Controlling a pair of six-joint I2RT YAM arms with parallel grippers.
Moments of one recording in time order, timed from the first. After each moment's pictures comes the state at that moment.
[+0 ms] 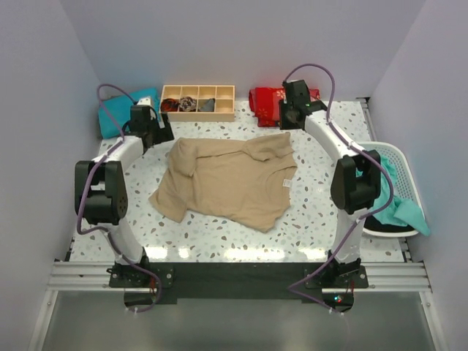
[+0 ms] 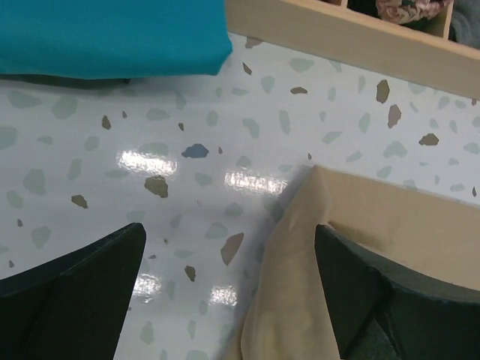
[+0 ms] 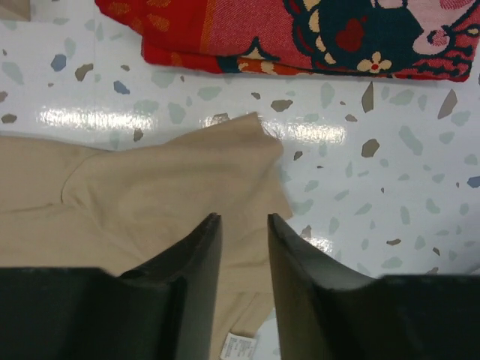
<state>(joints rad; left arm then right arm) -0.02 1.82 1.23 -0.11 -0.06 -0.25 0.29 1.98 1.78 -0.62 0.18 0.17</state>
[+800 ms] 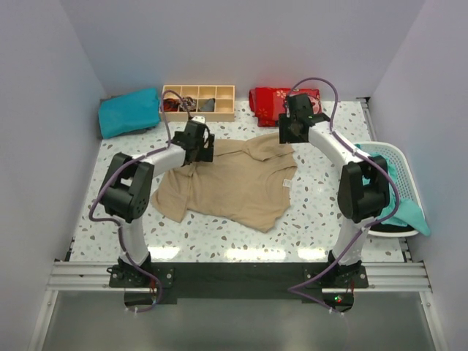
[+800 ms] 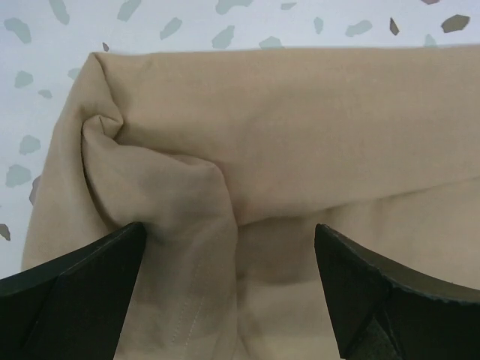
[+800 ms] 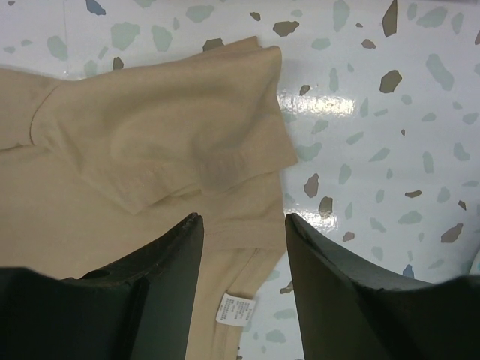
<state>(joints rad) -0.38 1.89 1.21 -0.15 -0.27 -0.23 0.29 1.88 1.55 -0.57 0.16 0.19</state>
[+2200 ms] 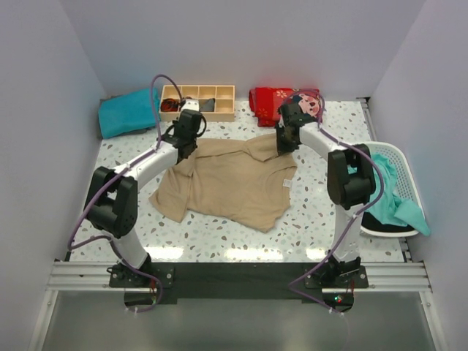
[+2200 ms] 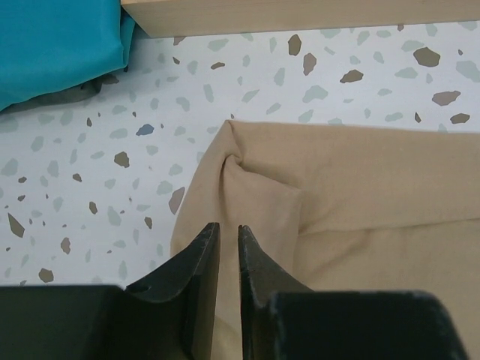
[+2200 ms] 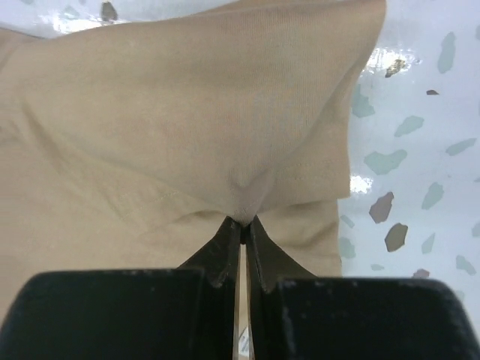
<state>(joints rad) -0.41 1.74 1.26 -0.23 -0.53 -0.15 0.29 2.08 1.59 -0.57 0.03 0.21</state>
